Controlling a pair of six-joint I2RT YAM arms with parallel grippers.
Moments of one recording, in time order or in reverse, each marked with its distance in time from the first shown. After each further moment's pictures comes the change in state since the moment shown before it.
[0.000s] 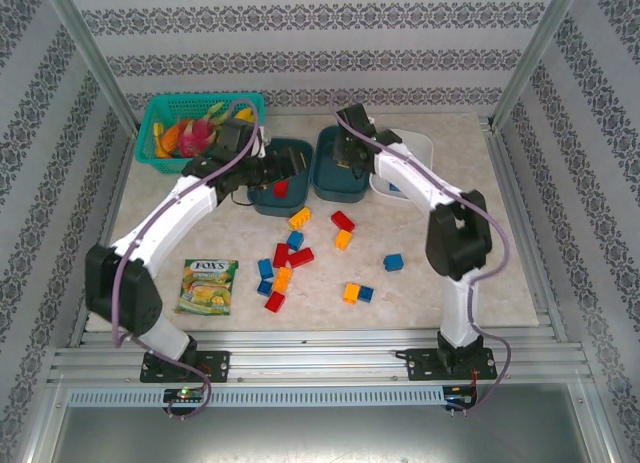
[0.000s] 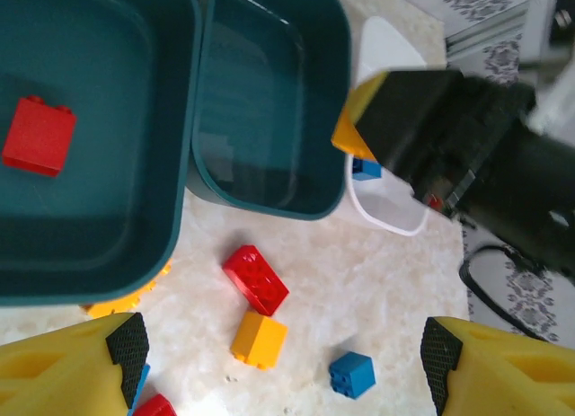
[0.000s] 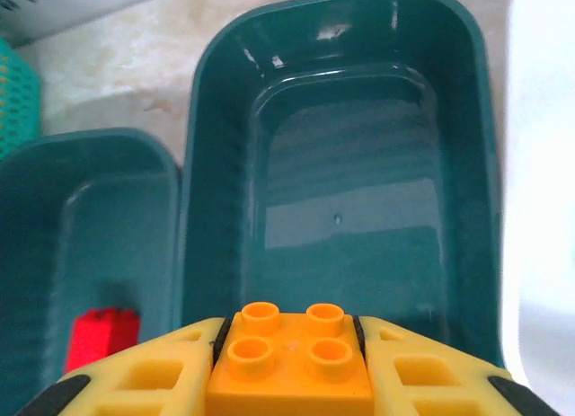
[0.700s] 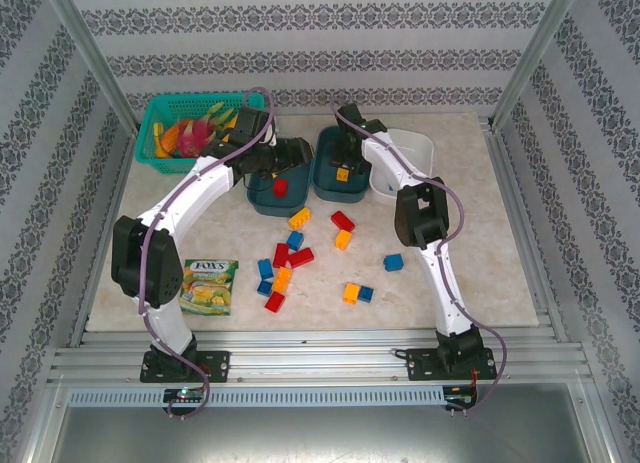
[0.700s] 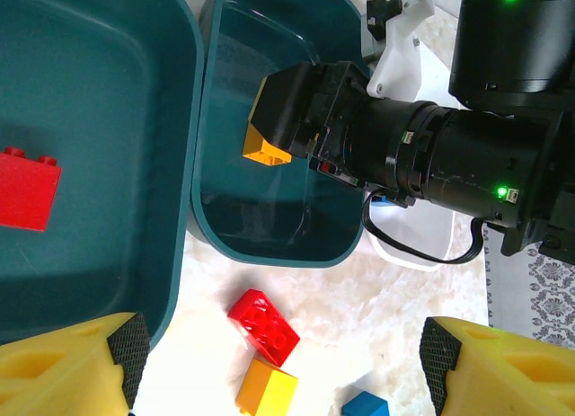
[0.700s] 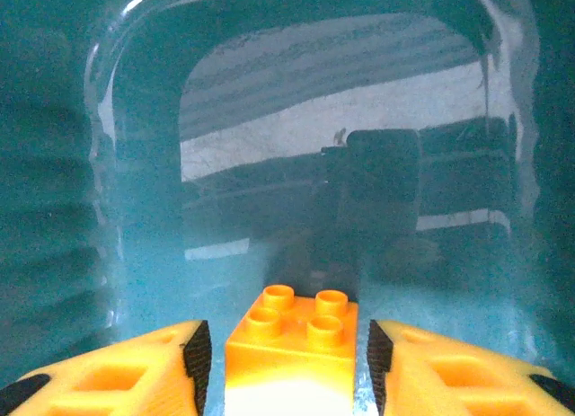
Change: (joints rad) left arm 0.008 0.184 0.169 -0.026 0.000 0.023; right arm -0.085 0.486 0.547 -0.317 -0.152 -0.002
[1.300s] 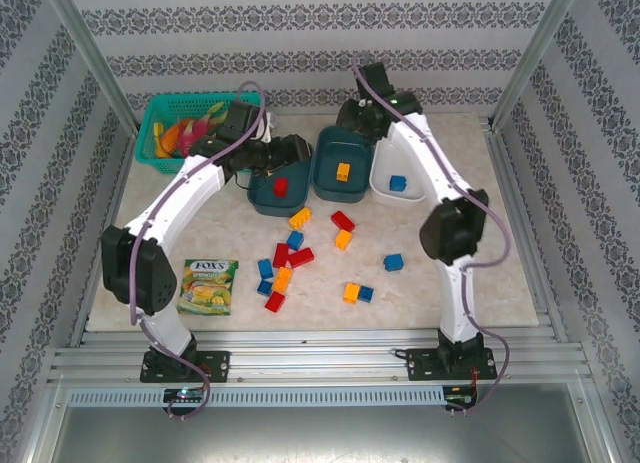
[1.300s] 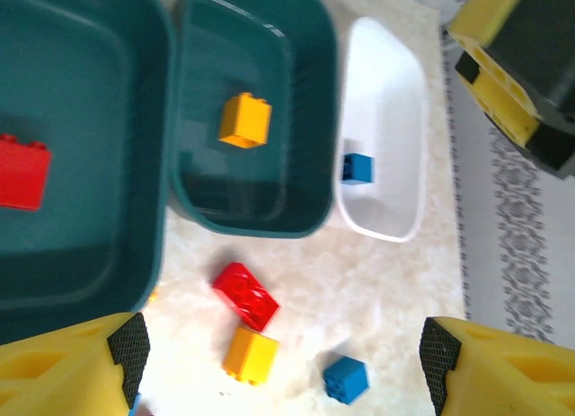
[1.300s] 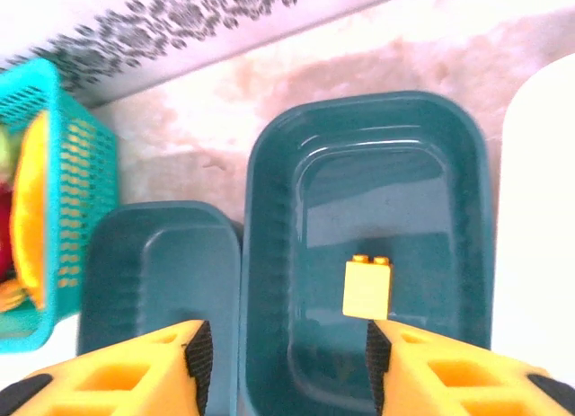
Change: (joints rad) left arm 0.013 -0.075 0.032 -0.085 0.073 0.039; right arm 0.005 -0.446 -0.134 -0.001 0.013 0.007
